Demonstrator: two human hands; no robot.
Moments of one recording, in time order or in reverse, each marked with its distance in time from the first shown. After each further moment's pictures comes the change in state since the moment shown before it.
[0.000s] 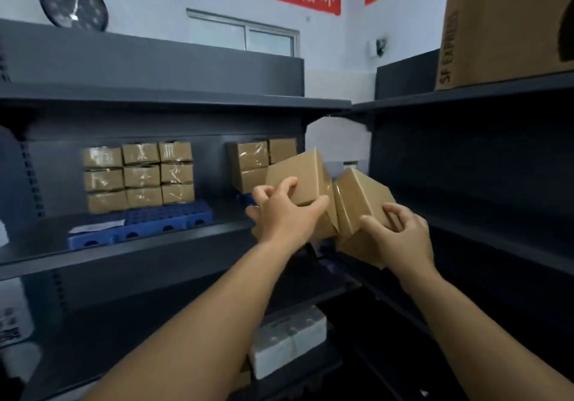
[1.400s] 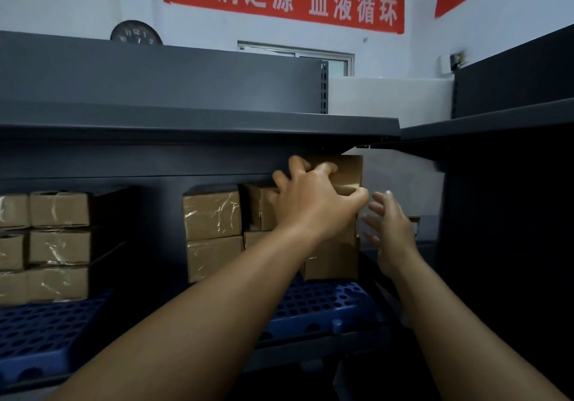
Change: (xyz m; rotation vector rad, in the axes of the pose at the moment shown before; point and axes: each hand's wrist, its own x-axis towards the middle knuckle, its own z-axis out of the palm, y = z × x) left_hand 0.343 0.036 0.192 0.489 0.220 0.206; right_hand 0.422 0.053 0.196 0.582 -0.331 0.066
